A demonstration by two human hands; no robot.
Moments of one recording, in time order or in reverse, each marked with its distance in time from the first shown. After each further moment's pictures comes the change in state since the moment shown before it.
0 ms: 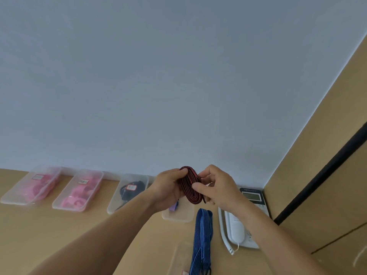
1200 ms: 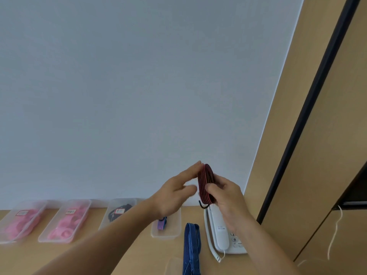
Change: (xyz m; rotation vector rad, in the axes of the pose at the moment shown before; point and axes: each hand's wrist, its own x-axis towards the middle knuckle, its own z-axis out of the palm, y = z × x) left_hand -0.049 0.034 0.077 0.920 -0.233 0.464; right_hand -0.077 -0.039 -0.036 0.416 0.295 -0.050
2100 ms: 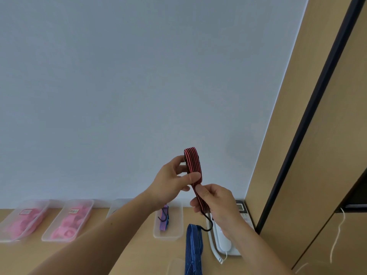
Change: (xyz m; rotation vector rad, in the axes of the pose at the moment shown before) left_hand 0.007 0.011 -0.016 -0.269 0.225 -0.092; right_hand -0.007 0.004 0.021 0.013 -0.065 0.138
